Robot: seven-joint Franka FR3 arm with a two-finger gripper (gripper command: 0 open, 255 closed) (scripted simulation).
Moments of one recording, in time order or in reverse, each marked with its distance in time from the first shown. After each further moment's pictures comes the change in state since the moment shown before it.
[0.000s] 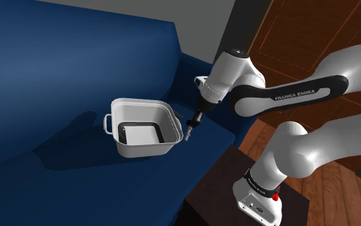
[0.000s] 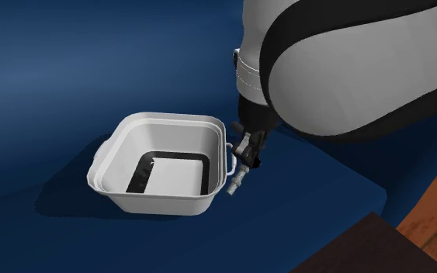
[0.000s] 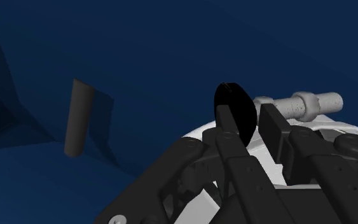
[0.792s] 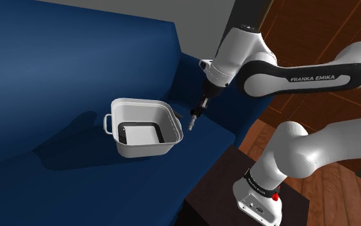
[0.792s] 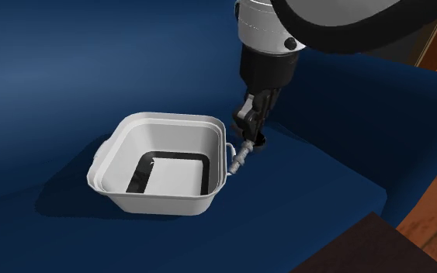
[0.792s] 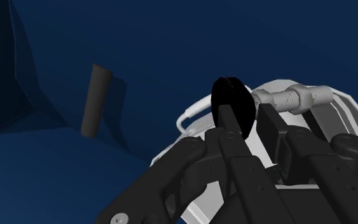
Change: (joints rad) arm 0.008 -0.074 -0.018 0.127 0.010 -0.199 -0.030
